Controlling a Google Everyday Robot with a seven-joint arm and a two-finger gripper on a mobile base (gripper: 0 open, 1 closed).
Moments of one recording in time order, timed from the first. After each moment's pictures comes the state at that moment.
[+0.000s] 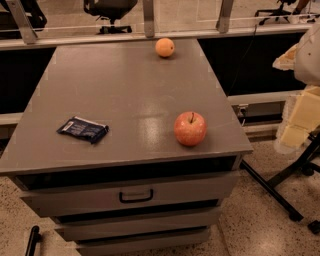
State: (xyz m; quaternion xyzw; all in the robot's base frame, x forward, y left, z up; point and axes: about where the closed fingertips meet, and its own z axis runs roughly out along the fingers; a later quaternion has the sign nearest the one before) arm 0.438 -0.217 0.976 -0.60 0.78 -0.03 0.16
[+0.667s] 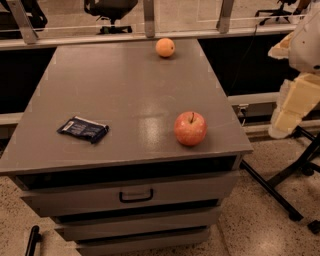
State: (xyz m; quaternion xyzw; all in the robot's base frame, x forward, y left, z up) arm 0.467 -0.214 0.982 -0.61 0.77 -0.04 0.18
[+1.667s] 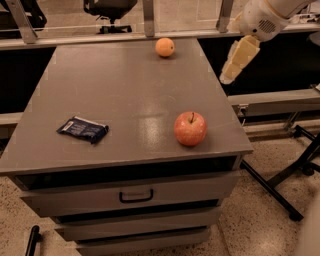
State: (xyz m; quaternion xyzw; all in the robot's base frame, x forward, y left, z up) arm 0.643 -0.175 0.969 -0.61 0.74 0.04 0.27
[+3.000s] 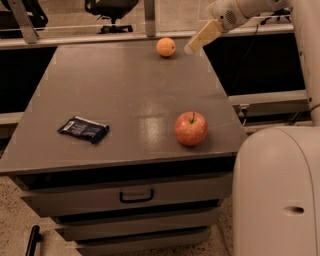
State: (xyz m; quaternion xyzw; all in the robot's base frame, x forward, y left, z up) arm 0.772 -0.120 0.982 -0.53 0.72 0.12 0.43
